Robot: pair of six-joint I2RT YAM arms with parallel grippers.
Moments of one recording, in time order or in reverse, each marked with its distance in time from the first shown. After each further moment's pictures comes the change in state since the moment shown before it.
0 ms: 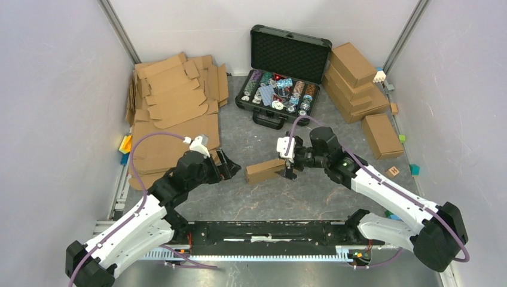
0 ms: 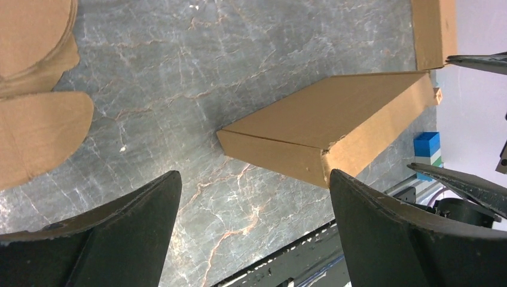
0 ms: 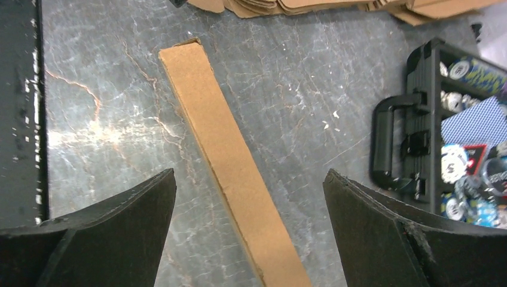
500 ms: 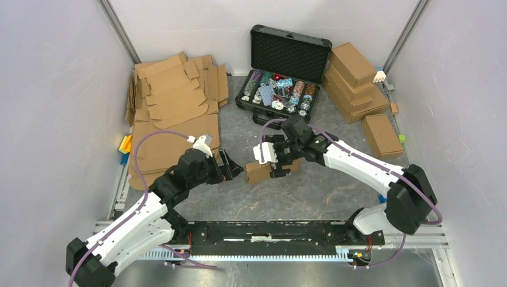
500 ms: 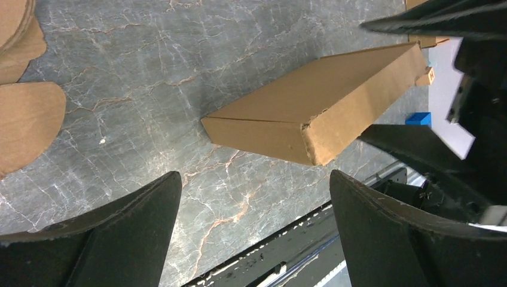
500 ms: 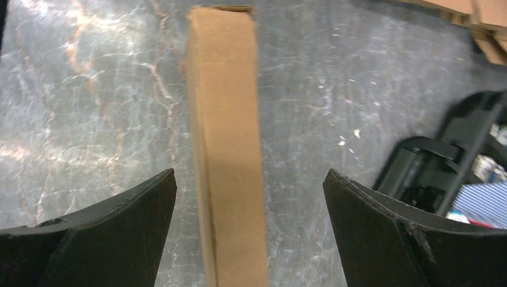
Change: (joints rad) left arm 0.001 0.046 0.024 -0.021 0.073 -0.010; right arm 0.053 0.328 0.271 -0.257 0.014 -0.406
